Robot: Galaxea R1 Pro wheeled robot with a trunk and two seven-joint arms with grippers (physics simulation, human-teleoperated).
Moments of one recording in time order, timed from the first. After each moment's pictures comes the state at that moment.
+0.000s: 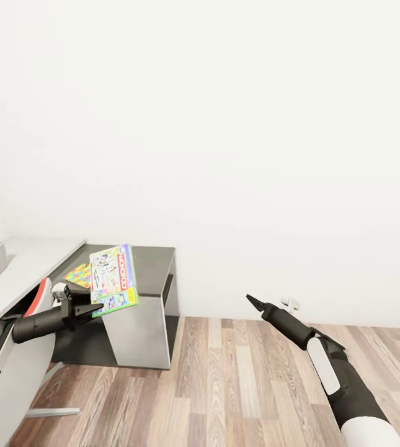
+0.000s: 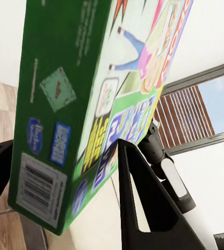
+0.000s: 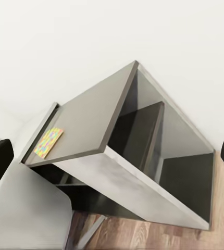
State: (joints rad) left arm -0.68 0.39 0.33 -0.72 0.04 1.00 -1.57; right arm -0.49 -0.06 -0.15 -1.01 -0.52 0.41 0.58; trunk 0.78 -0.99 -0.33
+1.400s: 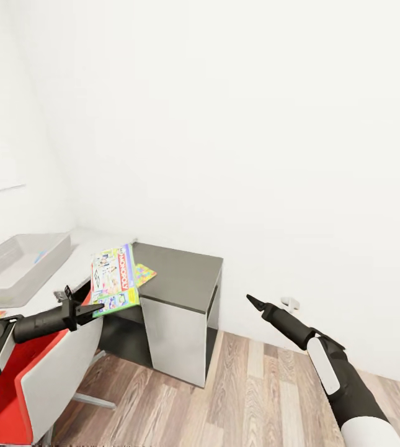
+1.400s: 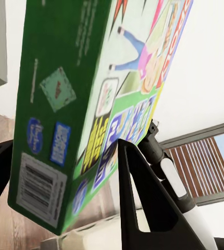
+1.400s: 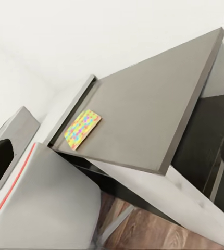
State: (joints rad) left arm -0.68 0.38 0.33 -0.72 0.04 1.00 -1.57; right arm -0.49 -0.06 -0.15 -1.01 -0.52 0.41 0.58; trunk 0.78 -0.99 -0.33
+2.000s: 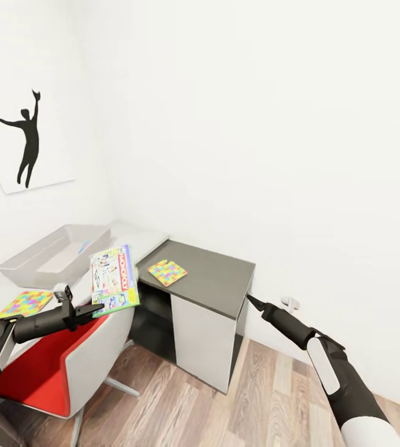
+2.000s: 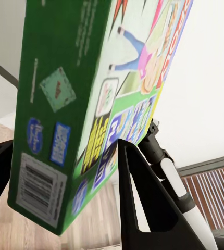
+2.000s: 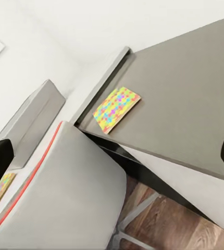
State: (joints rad) left arm -0.68 0.38 0.33 -0.72 0.04 1.00 -1.57; right arm -0.49 -0.06 -0.15 -1.01 -0.52 0.41 0.58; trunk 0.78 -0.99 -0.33
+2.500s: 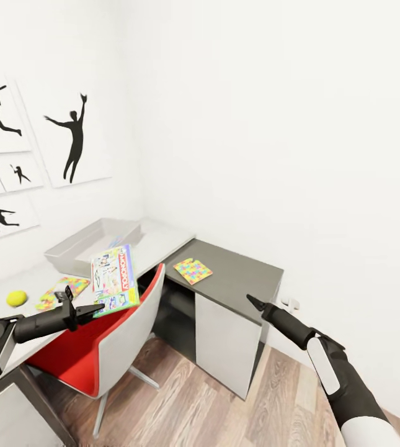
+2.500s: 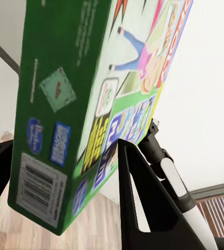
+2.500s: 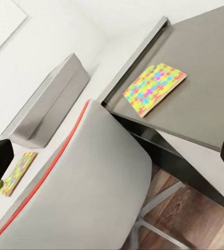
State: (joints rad) left arm -0.68 0.38 0.33 -0.72 0.04 1.00 -1.57; right arm -0.49 -0.06 -0.15 -1.01 -0.52 0.41 0.58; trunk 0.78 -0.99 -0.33
